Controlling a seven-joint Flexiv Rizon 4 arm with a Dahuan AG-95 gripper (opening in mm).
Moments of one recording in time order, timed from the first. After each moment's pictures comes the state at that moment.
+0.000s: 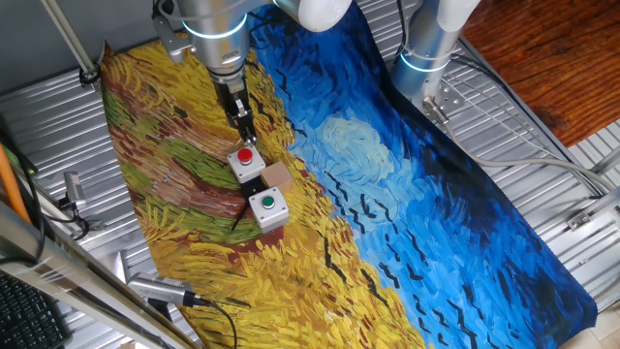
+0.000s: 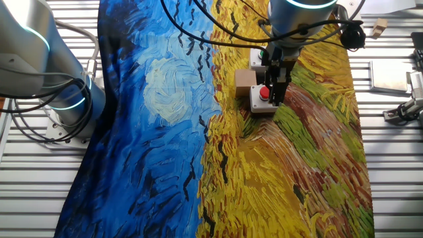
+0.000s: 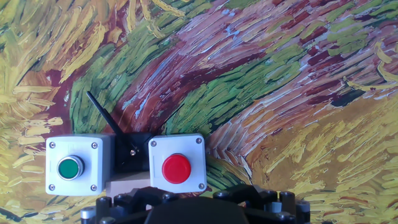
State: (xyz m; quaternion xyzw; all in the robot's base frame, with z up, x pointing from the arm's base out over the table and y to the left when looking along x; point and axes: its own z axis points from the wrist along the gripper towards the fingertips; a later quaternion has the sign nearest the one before) arm 0.500 0.000 0.170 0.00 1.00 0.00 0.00
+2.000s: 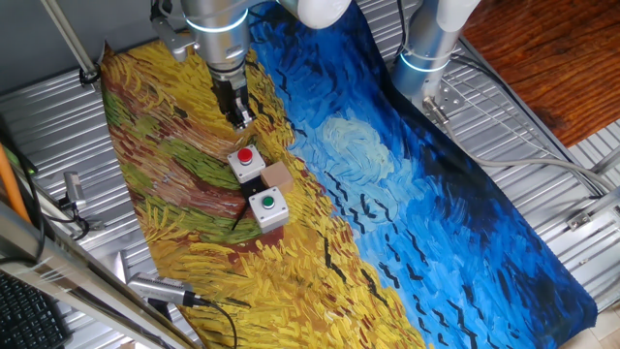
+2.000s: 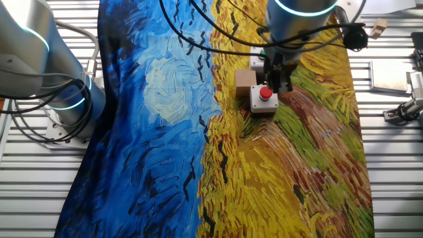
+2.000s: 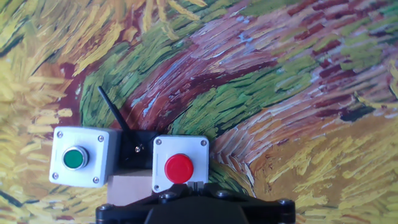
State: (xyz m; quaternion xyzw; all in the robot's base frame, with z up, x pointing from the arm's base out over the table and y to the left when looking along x) arm 0.515 0.000 0.165 -0.07 1.00 0.02 0.02
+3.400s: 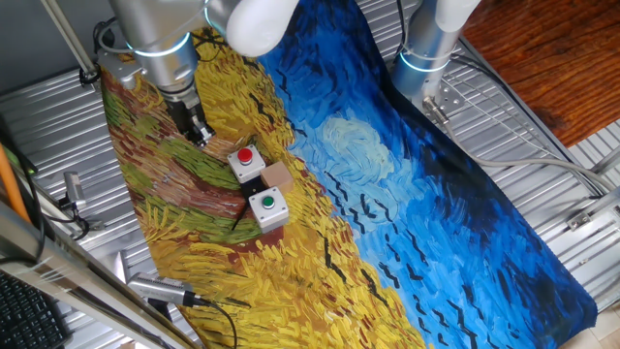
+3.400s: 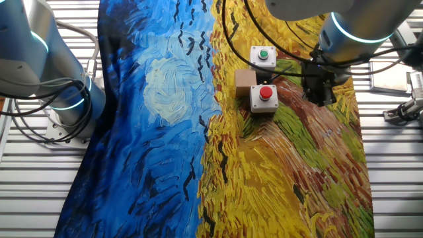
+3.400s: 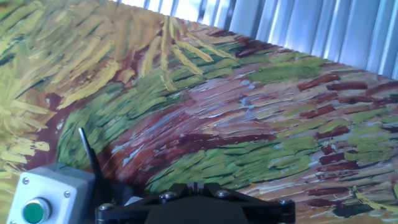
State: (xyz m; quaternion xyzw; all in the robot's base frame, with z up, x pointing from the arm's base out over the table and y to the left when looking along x) arm 0.596 -0.013 0.138 -0.14 0.99 0.03 0.01
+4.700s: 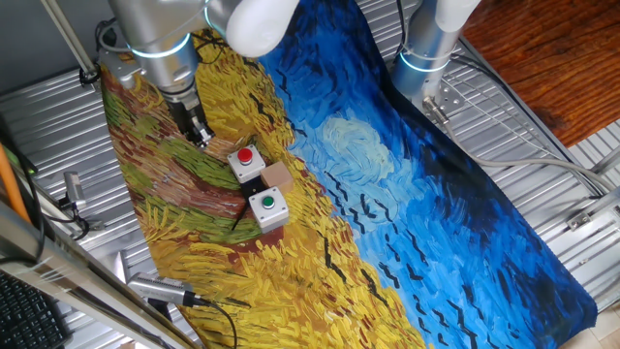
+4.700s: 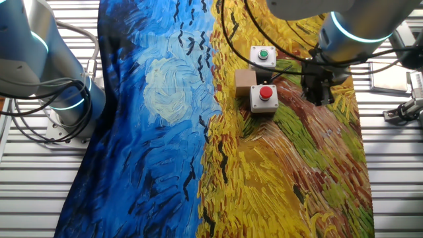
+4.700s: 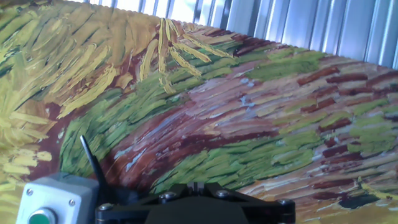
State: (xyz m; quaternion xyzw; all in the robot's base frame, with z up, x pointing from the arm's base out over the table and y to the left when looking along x) arm 0.591 -0.014 0.140 -0.11 0.99 0.04 0.01
